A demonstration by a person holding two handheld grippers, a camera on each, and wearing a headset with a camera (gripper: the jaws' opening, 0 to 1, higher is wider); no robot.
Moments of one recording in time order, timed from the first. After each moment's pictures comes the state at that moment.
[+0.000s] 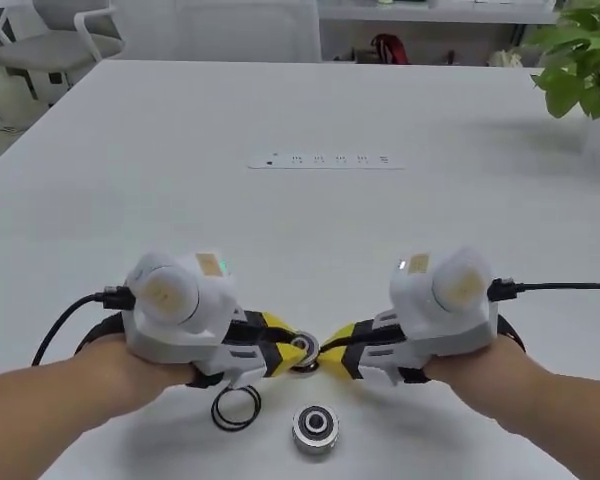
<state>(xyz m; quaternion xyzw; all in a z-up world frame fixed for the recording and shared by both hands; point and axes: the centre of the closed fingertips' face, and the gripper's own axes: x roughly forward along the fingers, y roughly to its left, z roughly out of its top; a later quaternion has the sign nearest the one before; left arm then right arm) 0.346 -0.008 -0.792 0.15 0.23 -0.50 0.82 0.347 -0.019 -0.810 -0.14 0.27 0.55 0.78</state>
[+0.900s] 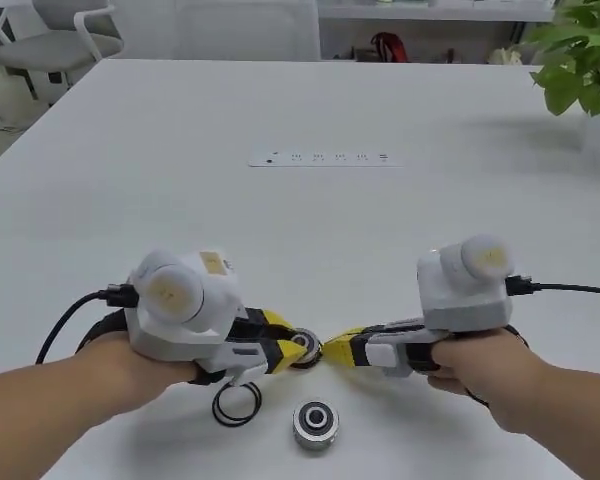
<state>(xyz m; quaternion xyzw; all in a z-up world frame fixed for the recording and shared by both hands) 0.345 -0.009 -0.792 0.16 0.23 -0.50 0.82 0.352 -0.025 -0.807 0.08 0.35 0.50 0.79</state>
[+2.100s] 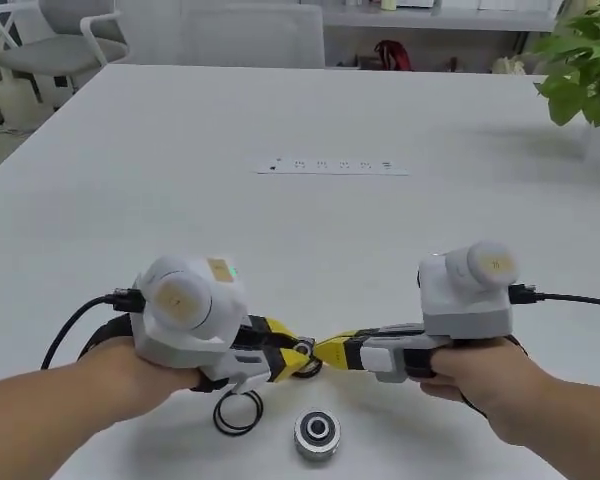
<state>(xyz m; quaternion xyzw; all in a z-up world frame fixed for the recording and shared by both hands) 0.345 -0.009 -0.793 0.17 0.23 -0.50 0.82 0.347 -0.011 -0.790 0.10 0.33 0.52 0.78</state>
